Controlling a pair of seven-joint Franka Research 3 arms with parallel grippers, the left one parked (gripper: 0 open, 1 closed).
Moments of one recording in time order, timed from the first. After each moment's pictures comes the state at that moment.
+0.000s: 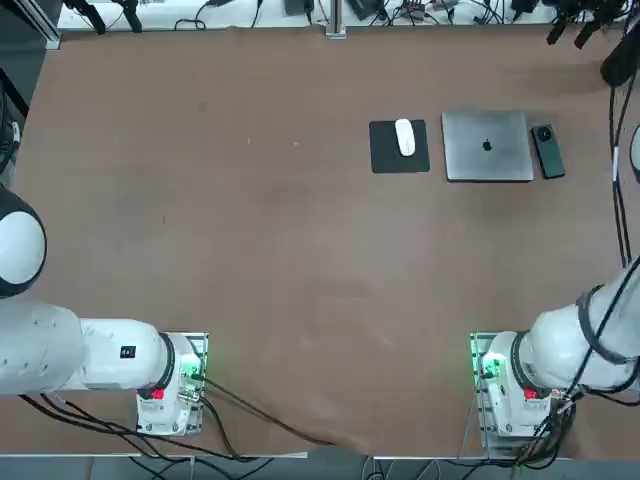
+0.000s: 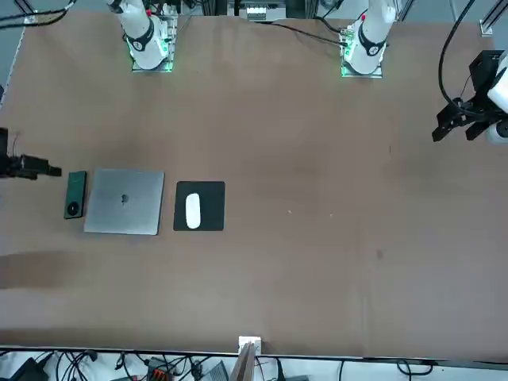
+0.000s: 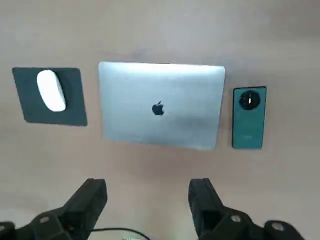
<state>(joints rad) -0.09 0.35 -0.10 -1.31 0.13 1.43 -0.20</state>
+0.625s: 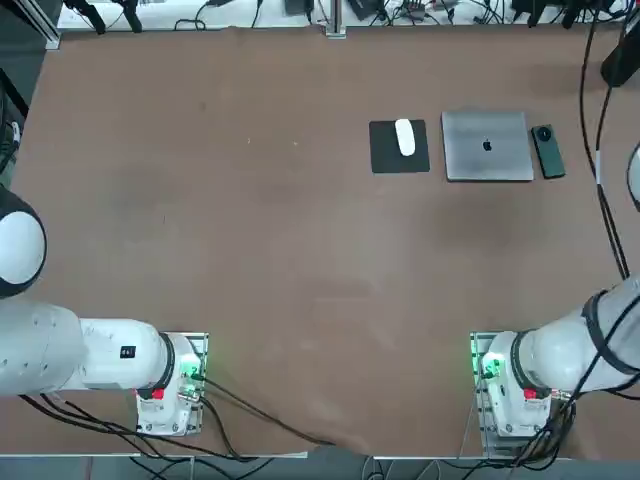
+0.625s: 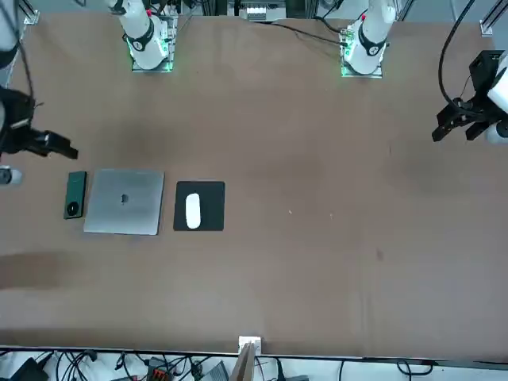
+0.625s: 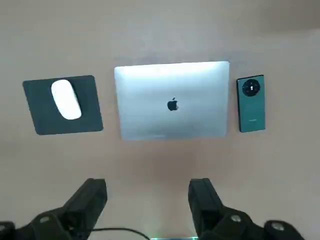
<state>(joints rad) 0.13 0.19 -0.13 -1.40 0.05 1.46 0.09</state>
